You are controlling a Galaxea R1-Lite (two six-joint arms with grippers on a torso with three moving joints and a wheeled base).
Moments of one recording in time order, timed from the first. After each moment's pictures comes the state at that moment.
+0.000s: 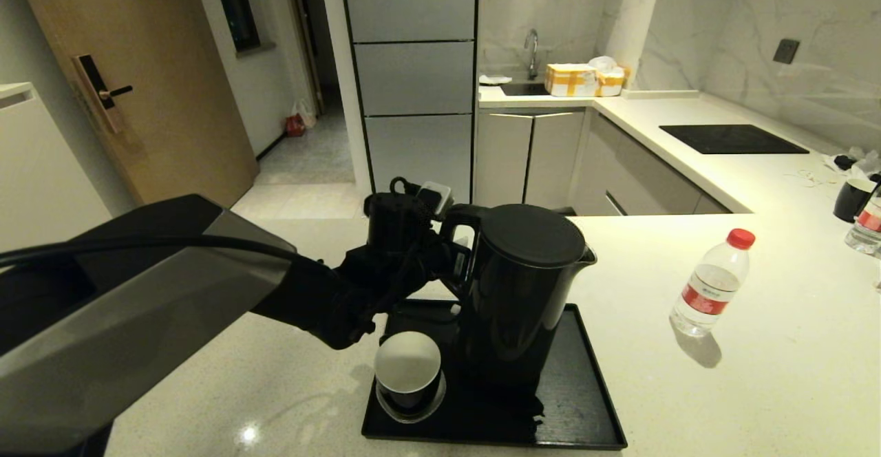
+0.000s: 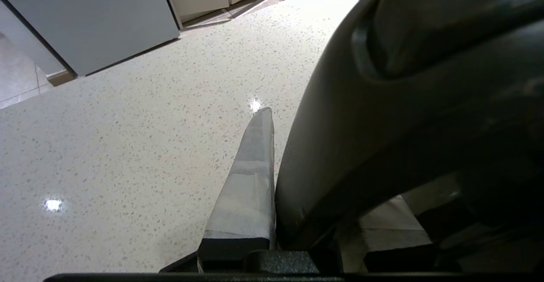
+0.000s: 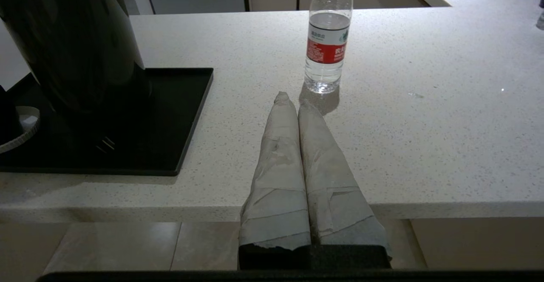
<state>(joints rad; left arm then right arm) -0.61 2.20 -1.23 -0.74 0.06 0.04 0.00 0.00 0.00 0.01 0.00 -0.02</state>
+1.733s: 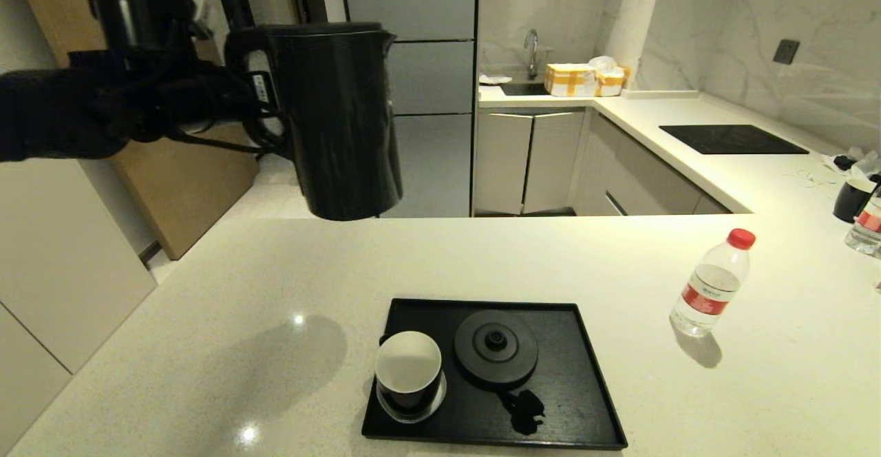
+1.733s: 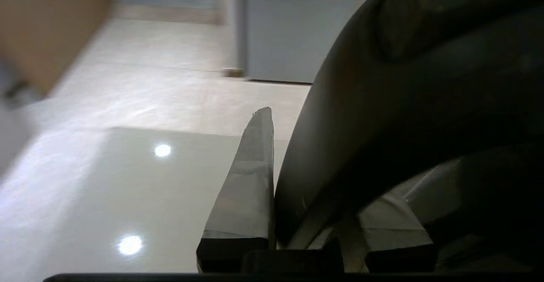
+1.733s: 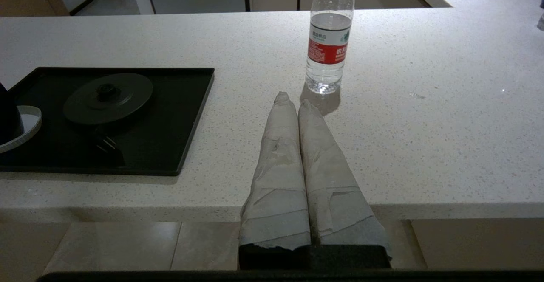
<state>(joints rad) -0.14 1.85 -1.67 -0.06 0.14 -0.10 0.00 0.00 0.00 0.01 0.00 -0.02</state>
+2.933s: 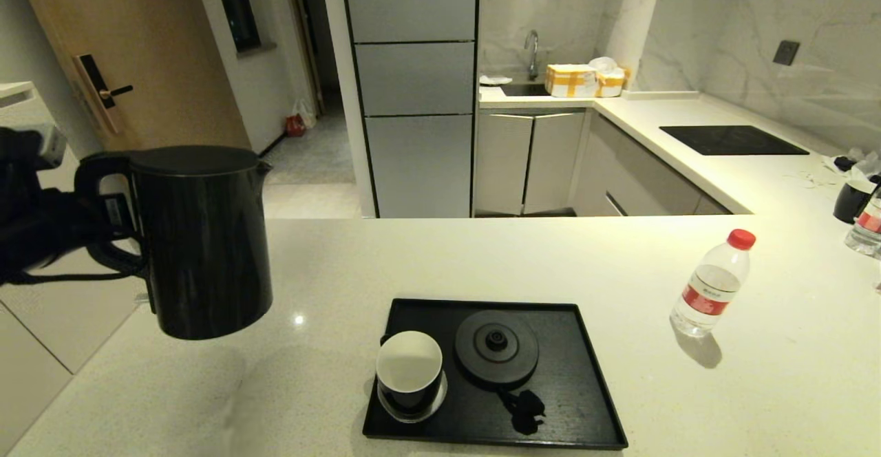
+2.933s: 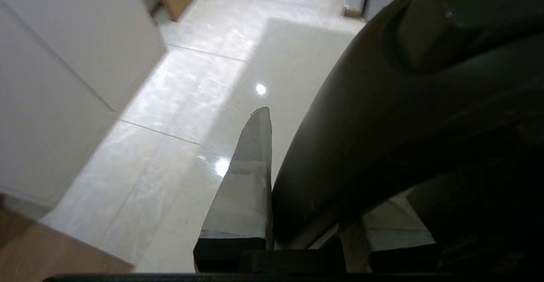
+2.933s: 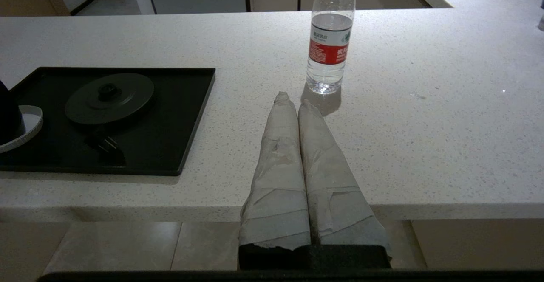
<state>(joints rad) 0.24 1.60 -0.91 -0.42 0.08 0.02 0.00 0.00 0.00 0.01 0.00 -0.02</state>
